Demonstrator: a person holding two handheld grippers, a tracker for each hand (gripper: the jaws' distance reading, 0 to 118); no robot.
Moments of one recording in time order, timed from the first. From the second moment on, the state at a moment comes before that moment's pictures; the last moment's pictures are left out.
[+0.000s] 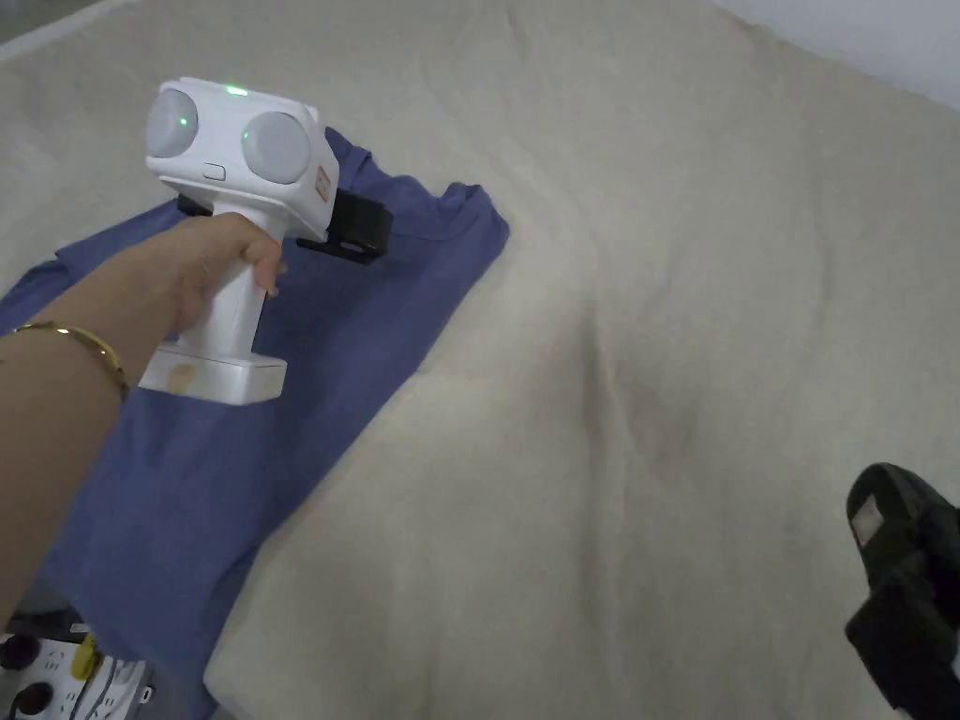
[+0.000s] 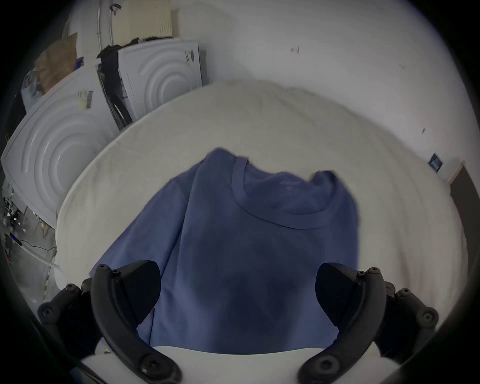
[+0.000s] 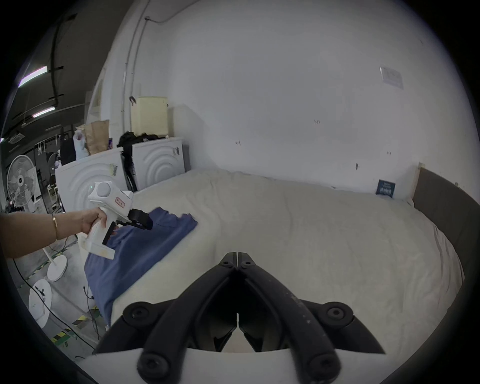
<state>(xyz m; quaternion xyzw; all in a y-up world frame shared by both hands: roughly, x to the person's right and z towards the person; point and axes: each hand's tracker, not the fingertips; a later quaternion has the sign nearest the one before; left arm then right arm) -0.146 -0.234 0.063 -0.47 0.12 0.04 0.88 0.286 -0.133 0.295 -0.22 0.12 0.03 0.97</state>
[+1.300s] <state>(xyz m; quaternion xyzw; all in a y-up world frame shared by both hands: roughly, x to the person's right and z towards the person) -0.011 0.184 0.306 -0.09 0.00 0.08 0.99 0.391 -0.067 0.469 -0.07 0.02 0.01 1.00</state>
